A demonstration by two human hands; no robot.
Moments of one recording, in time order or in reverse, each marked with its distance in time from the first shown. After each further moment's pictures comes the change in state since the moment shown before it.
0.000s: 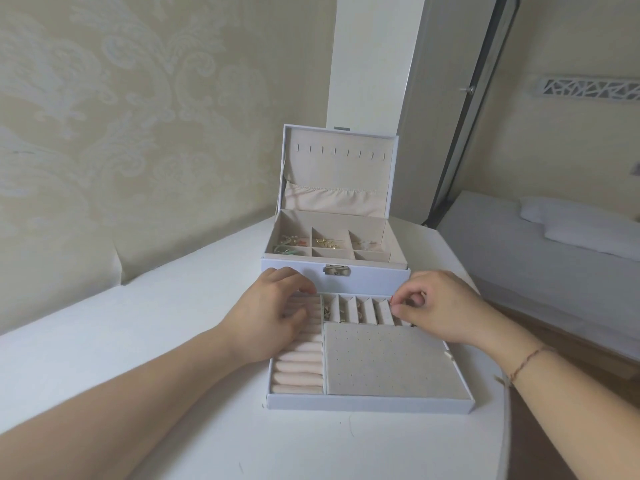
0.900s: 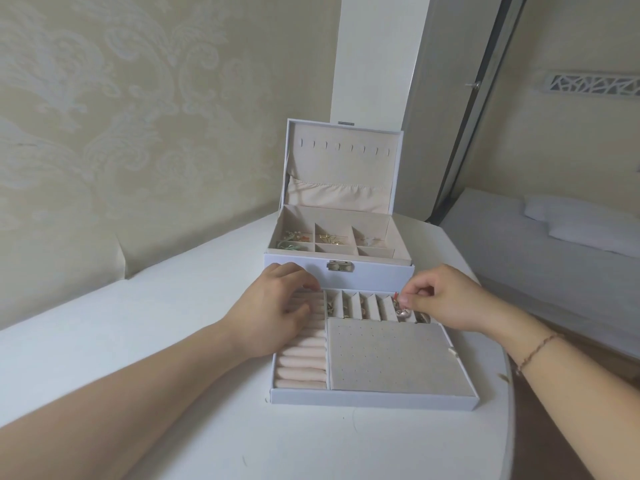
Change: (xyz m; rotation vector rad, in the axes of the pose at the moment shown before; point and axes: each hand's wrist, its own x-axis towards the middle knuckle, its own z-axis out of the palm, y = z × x) left_hand 0.001 0.001 -0.002 0.004 -0.020 -0.004; right_hand 0.005 0.001 -0.007 0.215 -0.135 0.097
